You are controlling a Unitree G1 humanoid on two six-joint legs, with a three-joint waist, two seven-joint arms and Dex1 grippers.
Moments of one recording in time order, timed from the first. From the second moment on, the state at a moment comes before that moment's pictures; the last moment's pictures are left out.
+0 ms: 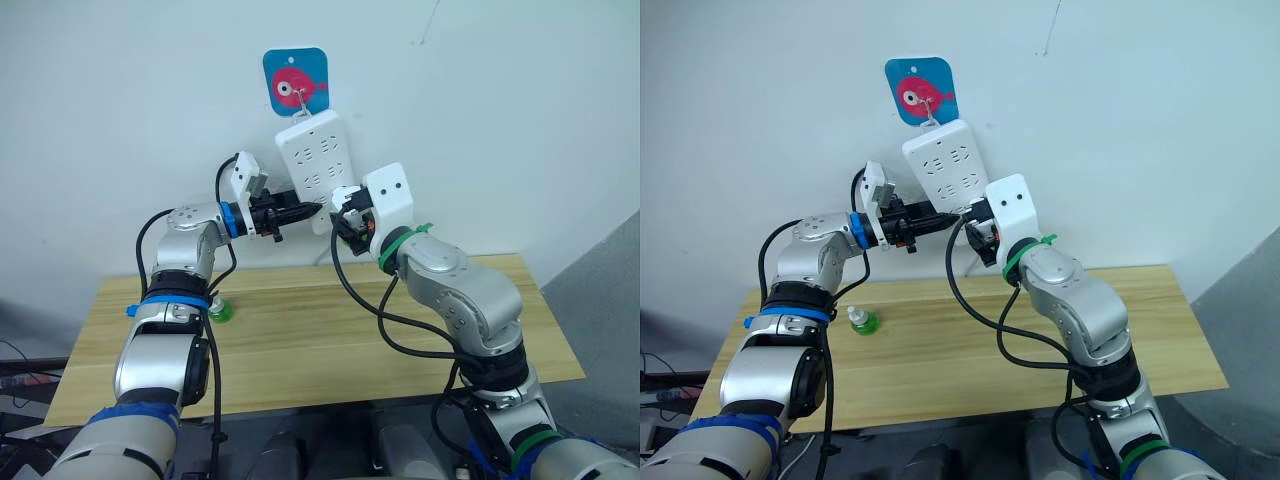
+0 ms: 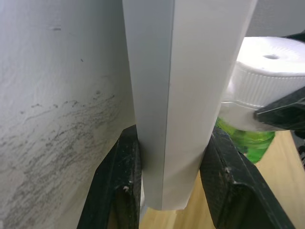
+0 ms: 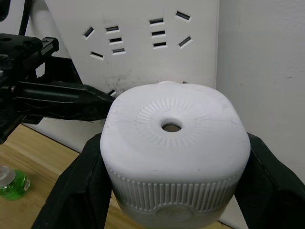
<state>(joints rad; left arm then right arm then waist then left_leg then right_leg) -0.92 0.42 0.07 0.77 -0.25 0.08 -1.19 -0.64 -0.12 0.20 -0.51 0.31 1.18 -0.01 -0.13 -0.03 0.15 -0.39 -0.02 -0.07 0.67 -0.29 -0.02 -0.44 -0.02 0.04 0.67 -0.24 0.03</state>
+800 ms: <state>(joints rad) -0.60 0.57 0.13 0.63 -0.21 -0.14 -1.07 -0.61 -0.07 -0.04 -0.76 0.38 1.43 0.06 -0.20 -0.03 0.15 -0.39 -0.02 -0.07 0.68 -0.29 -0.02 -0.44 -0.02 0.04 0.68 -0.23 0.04</state>
